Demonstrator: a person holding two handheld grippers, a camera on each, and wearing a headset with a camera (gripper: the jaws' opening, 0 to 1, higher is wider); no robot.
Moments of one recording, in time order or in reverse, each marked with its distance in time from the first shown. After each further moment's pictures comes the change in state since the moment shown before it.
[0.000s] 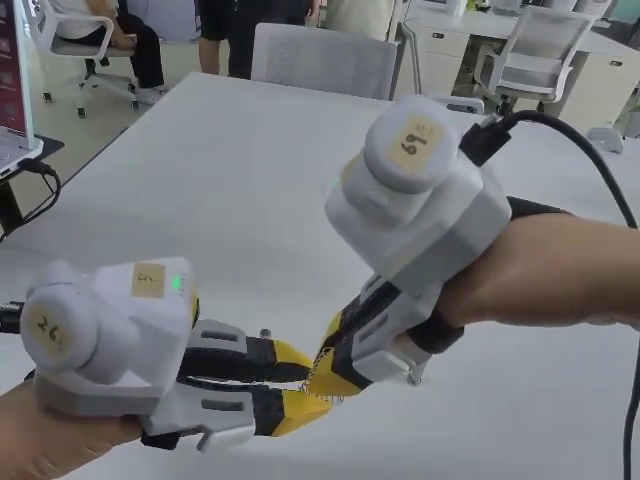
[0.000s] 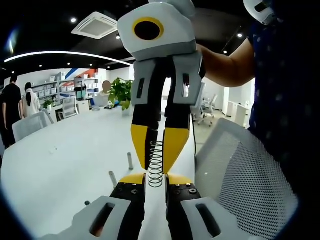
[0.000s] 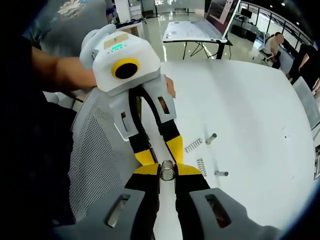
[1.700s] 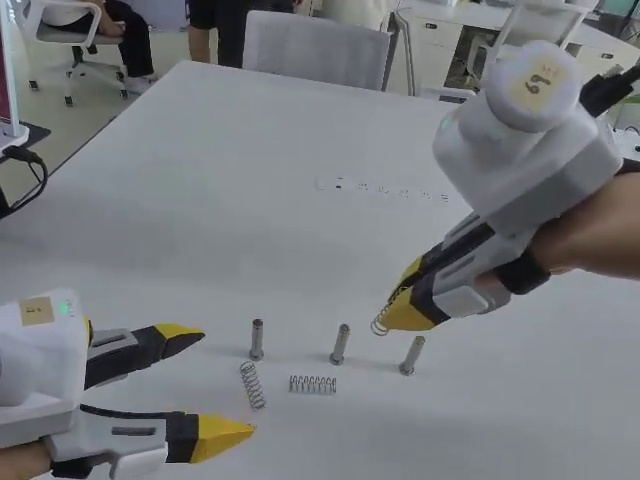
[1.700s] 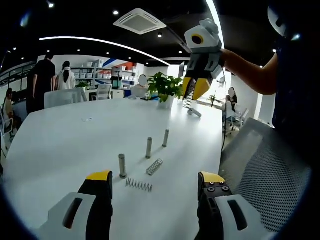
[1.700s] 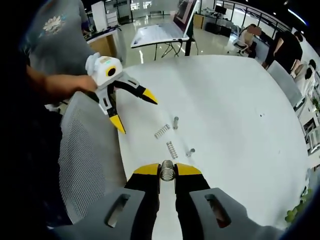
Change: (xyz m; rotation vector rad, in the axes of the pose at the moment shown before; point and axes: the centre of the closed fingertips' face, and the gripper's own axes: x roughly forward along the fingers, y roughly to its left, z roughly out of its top) left arm -0.046 0.047 -0.067 -0.203 -0.006 0.273; right arm -0.055 -0.056 -0.043 0.142 -0.031 -0.173
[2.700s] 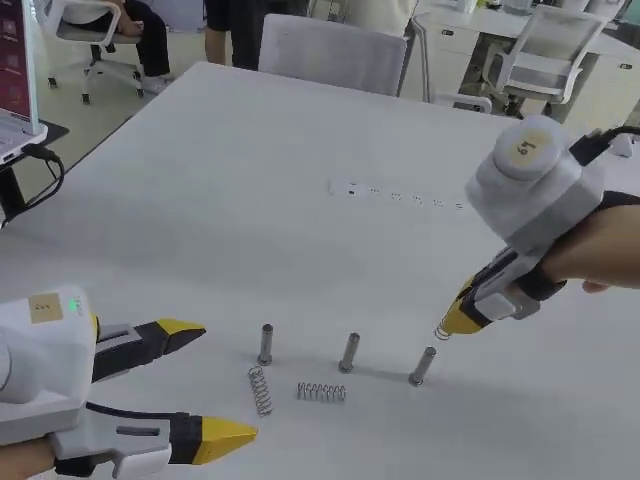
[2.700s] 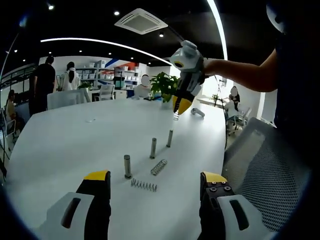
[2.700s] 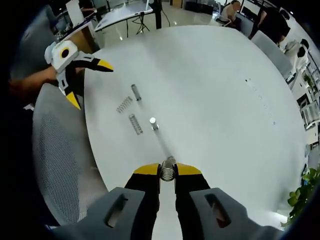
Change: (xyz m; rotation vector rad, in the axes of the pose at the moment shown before) left arm -0.003 0.006 0.004 0.011 0.000 0.025; right arm 0.040 -0.070 -0.061 0.125 0.176 -0.069
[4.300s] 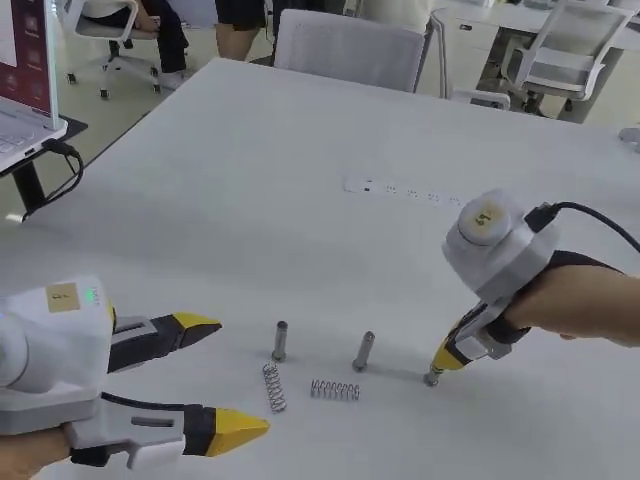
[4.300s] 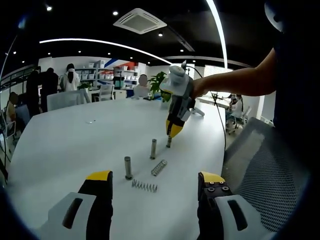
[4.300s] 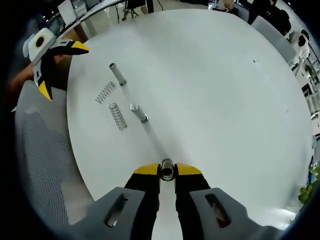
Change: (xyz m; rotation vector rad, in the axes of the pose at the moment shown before) left arm 0.000 -0.001 0.003 0.011 0.006 0.000; right arm 0.069 -0.013 -0.025 0.050 0.056 0.004
